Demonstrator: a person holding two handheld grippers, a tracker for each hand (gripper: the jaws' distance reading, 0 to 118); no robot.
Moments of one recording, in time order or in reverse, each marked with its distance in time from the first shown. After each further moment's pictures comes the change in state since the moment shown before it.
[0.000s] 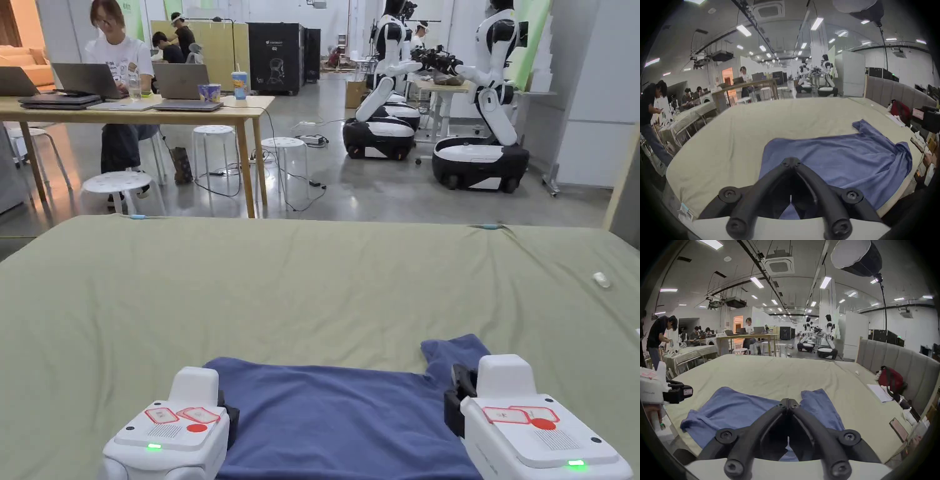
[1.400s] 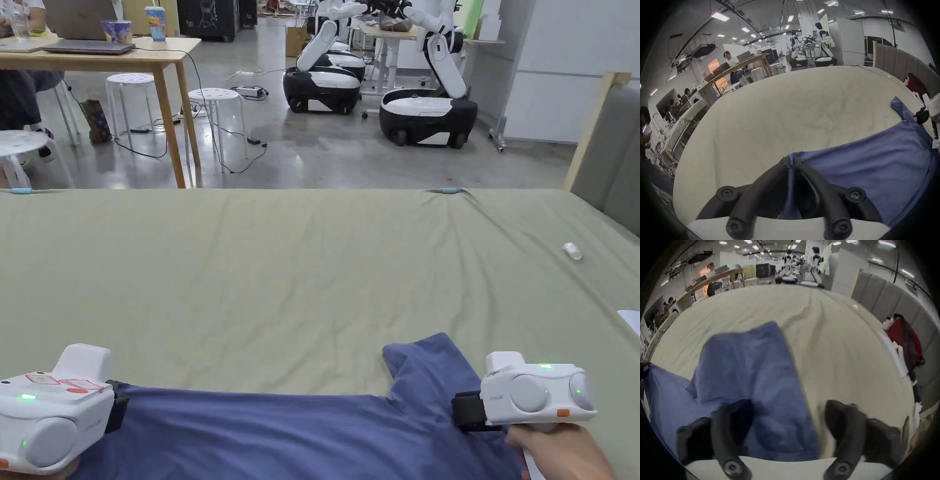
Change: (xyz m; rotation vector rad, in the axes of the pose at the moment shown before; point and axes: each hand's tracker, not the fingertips) left arm -0.033 0.066 -0.196 -0.206 0.003 -0.178; right arm 0.172 -0.054 -0.273 -0.718 -0.146 -0.097
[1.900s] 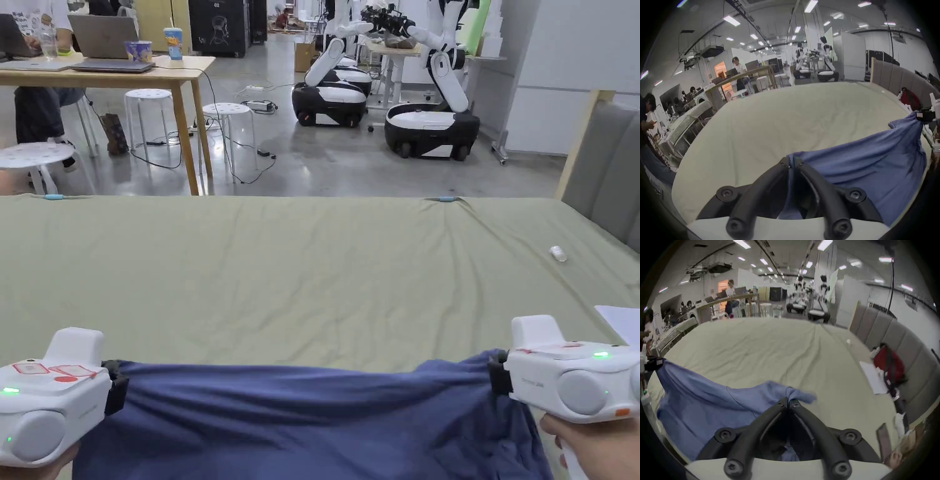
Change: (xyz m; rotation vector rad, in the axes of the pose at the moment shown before) left arm -0.015 -0.030 0.125 0.138 -0.003 0.081; right arm 0.004 -0.059 0.183 0.371 0.012 0.108
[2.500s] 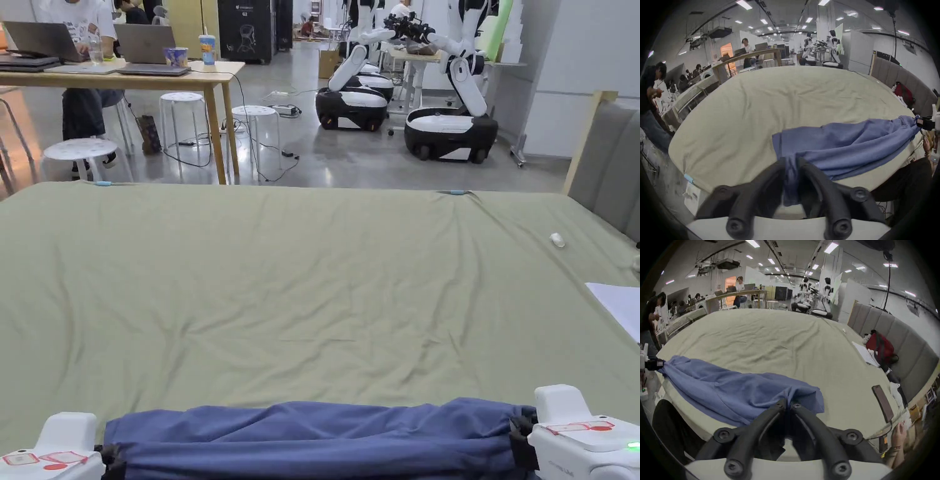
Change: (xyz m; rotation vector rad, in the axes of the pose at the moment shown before) left arm 0.003 -0.158 0.111 -0.156 0.021 0.110; right arm -0.026 -0.150 0.084 -0.041 0.040 0.029
